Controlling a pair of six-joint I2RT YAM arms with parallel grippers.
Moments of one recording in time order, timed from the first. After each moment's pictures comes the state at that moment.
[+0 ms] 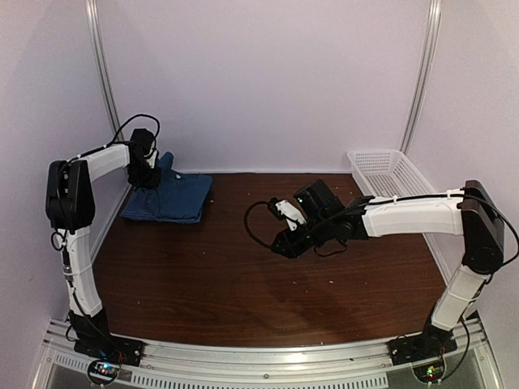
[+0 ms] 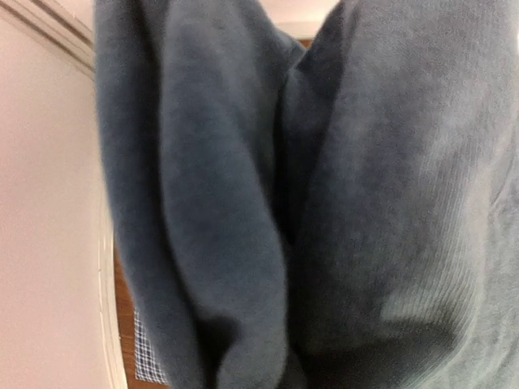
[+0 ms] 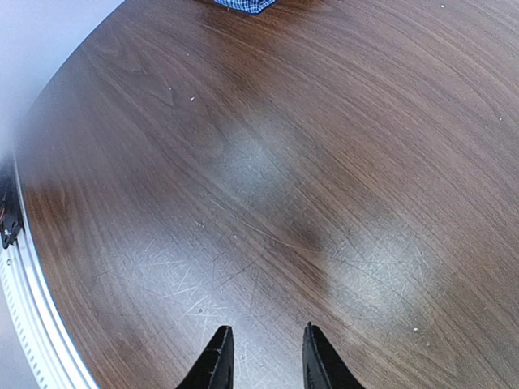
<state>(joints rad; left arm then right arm) -0.10 2.10 1.81 -0.68 -0.19 0.02 0.86 1.71 1.15 -0.24 -0.17 0.23</state>
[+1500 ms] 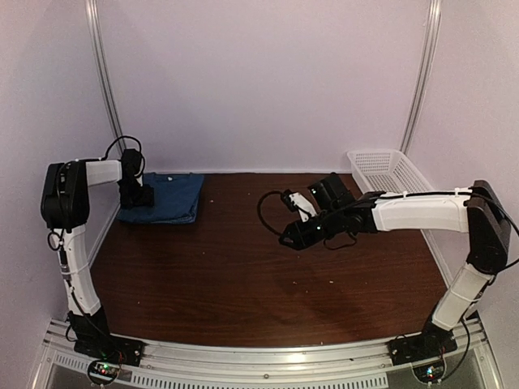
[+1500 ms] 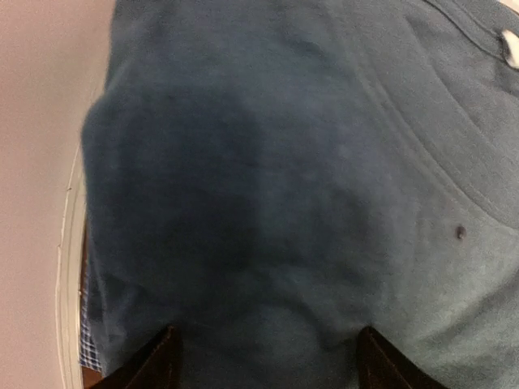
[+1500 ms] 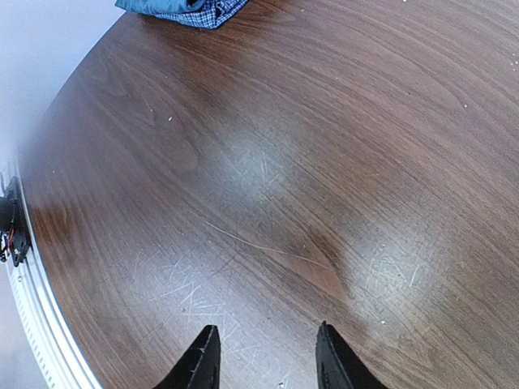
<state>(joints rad) -0.01 2.12 1.58 -0.56 -0.16 -0.17 0.78 1.68 1.12 -0.24 -0.22 0.25</state>
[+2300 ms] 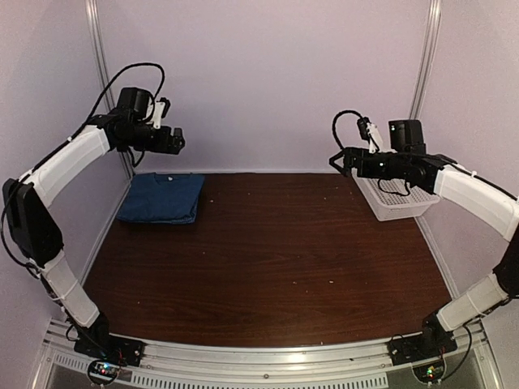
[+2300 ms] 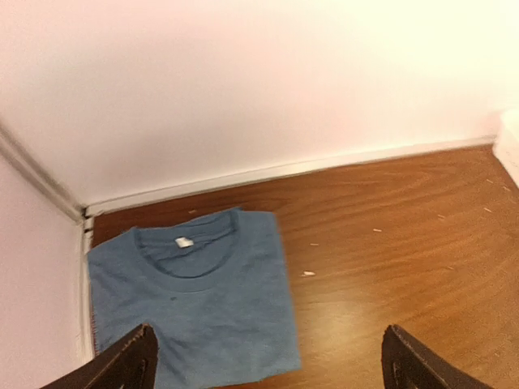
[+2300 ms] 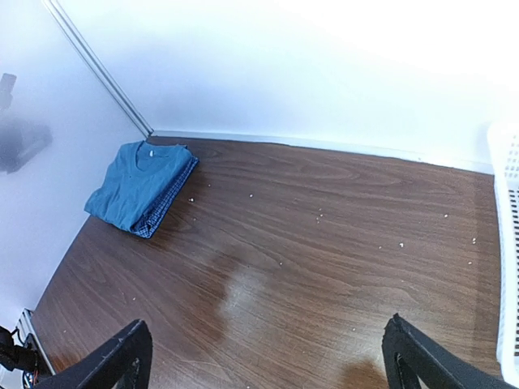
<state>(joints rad) -0.25 1.73 1.75 -0.64 -0.05 -0.04 0.36 1.41 1.23 -0.26 -0.29 0.27</state>
